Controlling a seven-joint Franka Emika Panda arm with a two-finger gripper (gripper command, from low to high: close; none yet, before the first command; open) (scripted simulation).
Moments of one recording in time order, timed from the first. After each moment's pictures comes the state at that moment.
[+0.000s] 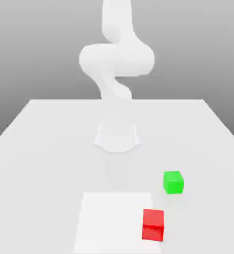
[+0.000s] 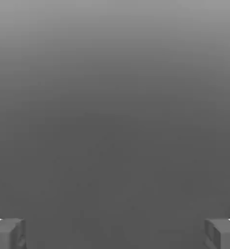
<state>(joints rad) 0.06 -0.72 -0.04 -2.32 0.01 2.33 0.69</state>
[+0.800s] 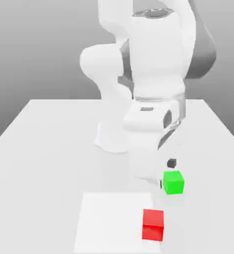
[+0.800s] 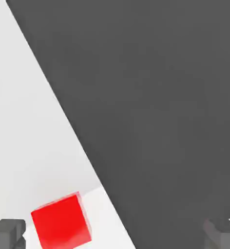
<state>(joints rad) 0.40 0.02 -0.20 -2.52 0.14 2.65 -0.36</state>
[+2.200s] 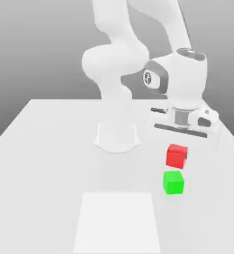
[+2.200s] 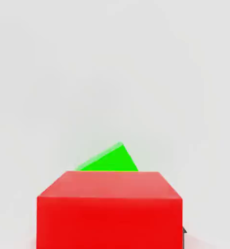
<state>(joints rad) 0.65 -0.13 -0.08 -2.97 -0.01 2.84 -1.34</state>
